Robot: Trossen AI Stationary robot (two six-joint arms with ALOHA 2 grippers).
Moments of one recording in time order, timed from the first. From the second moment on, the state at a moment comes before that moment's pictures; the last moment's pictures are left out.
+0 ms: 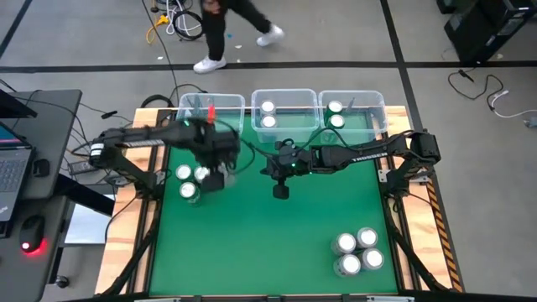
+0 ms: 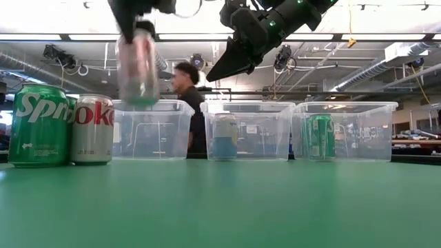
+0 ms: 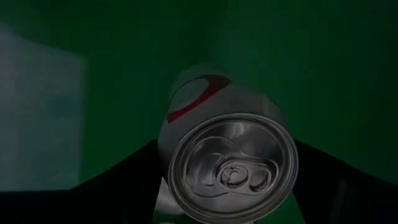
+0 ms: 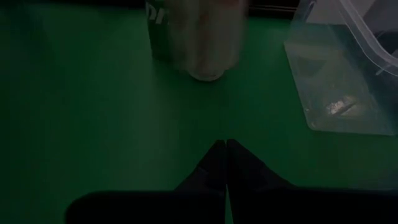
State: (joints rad) left arm 0.10 1.50 1.58 -1.44 0.01 -0.07; right arm -0.03 1.69 1.18 -0.11 0.06 -0.05
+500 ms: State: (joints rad) left arm 0.66 1.50 1.93 -1.57 0.01 -0.28; right arm -0.03 1.69 1.18 -0.12 0.06 -0.05
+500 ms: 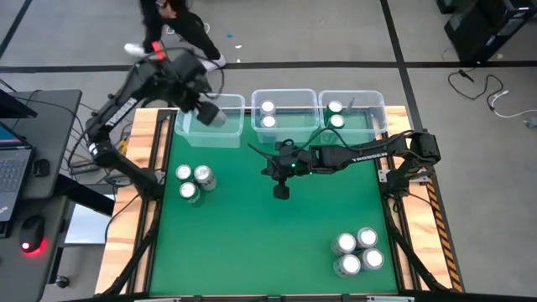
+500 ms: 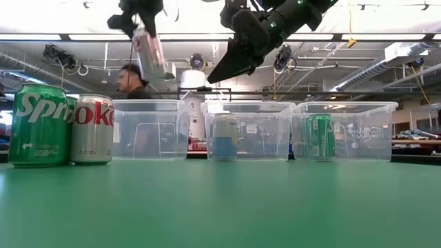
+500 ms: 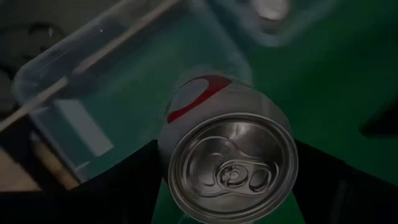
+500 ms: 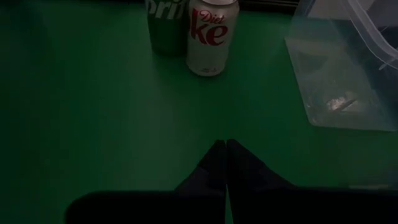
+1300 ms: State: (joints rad) left arm 1.03 1.85 1.86 -1.55 -0.03 -0.19; right arm -0.03 1.69 1.18 -0.11 0.02 -0.09
